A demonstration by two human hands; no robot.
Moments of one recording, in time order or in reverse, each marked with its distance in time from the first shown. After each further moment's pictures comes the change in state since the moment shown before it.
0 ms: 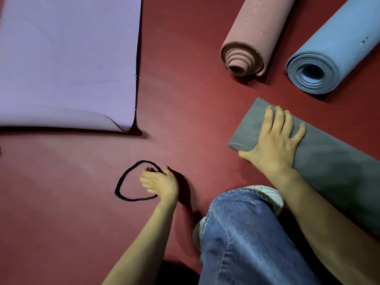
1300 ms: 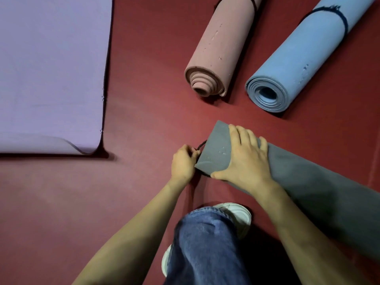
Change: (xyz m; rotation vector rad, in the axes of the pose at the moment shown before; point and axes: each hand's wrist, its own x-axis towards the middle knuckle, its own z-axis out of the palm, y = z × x) left_hand -0.052 0.102 0.074 0.004 -0.623 0.585; right_hand 0.010 0.028 -0.037 0.119 -0.176 -0.167
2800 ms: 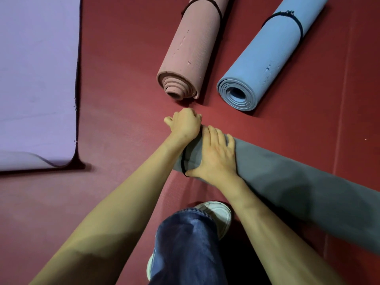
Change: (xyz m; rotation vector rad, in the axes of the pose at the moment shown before) left_hand 0.025 0.133 0.006 0.298 -0.010 0.237; right_hand 0.007 -0.001 0.015 0.010 0.052 0.016
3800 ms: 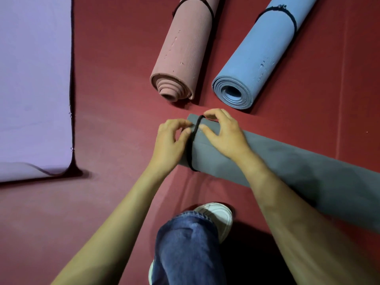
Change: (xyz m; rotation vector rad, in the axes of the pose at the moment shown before) left_hand -0.058 -0.036 -0.019 -0.332 0.047 0.317; right_hand 0.043 0.047 -0.004 0.743 0.283 -0.065
